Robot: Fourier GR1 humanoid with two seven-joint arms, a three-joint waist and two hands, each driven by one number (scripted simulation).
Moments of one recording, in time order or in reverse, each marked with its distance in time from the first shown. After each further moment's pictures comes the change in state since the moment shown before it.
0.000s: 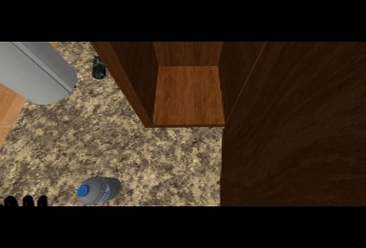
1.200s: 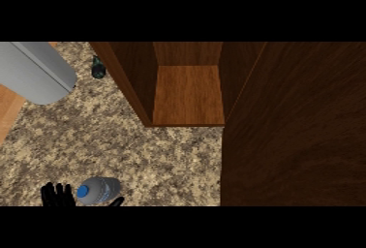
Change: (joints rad) left arm -0.214 -0.053 0.445 0.739 0.559 -0.440 -0.491; right arm 0.220 -0.006 -0.055 0.005 0.001 0.122 -0.212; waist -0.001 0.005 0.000
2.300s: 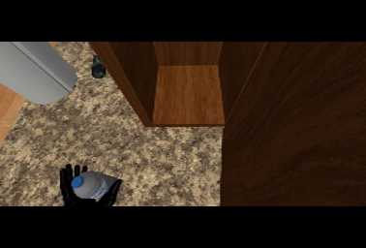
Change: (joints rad) left arm -0.266 0.004 0.106 0.430 0.214 -0.301 -0.235; right arm 0.068 0.002 -0.087 0.007 -0.012 0.051 -0.074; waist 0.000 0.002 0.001
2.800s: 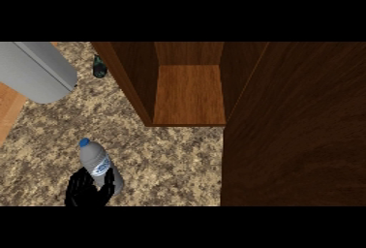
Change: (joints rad) left arm -0.064 0.001 0.004 0.036 0.044 -0.040 -0.035; right arm -0.024 -0.017 -0.032 0.000 -0.012 0.002 0.024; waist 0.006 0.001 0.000
